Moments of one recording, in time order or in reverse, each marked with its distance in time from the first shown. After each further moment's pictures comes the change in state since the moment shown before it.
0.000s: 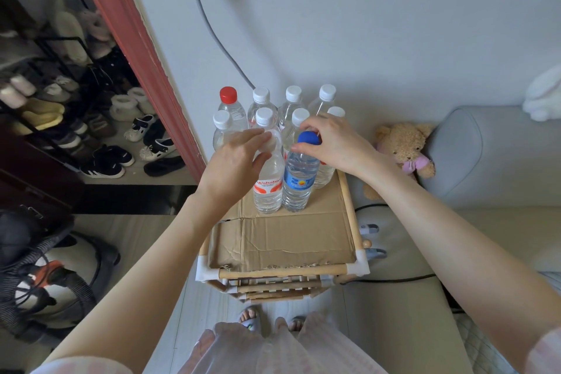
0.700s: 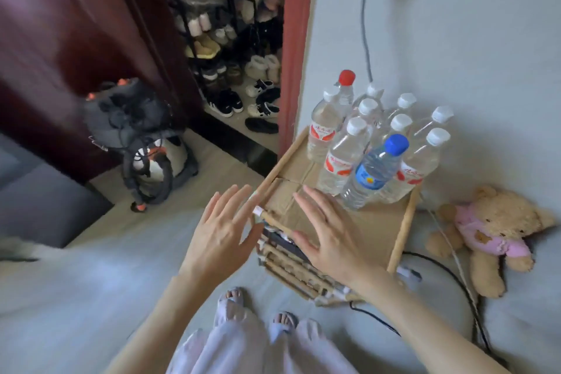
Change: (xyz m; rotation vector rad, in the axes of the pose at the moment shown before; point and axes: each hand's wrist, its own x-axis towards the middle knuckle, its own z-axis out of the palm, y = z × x) left_hand -0.218 0.074 -0.008 0.307 0.006 -0.620; right_hand -0.128 -0.021 0.097 0.048 -0.137 -0.685
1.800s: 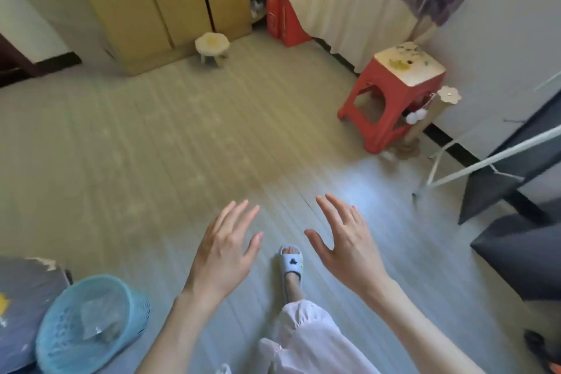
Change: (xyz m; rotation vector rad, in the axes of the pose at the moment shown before) left_hand -0.834 -0.101 -0.113 0.102 0.734 -1.933; right_hand -0.262 -0.757 0.354 0.277 -0.919 -1.400
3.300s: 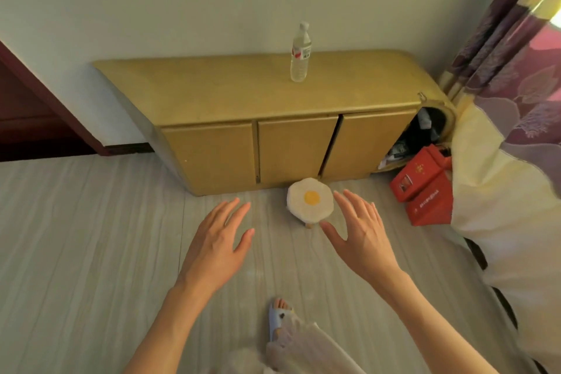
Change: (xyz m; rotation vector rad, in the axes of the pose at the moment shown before) left_hand 1.008 -0.589 -0.279 0.023 0.192 -0.410; right_hand 1.268 -0.245 0.174 -0.081 -0.169 -0.359
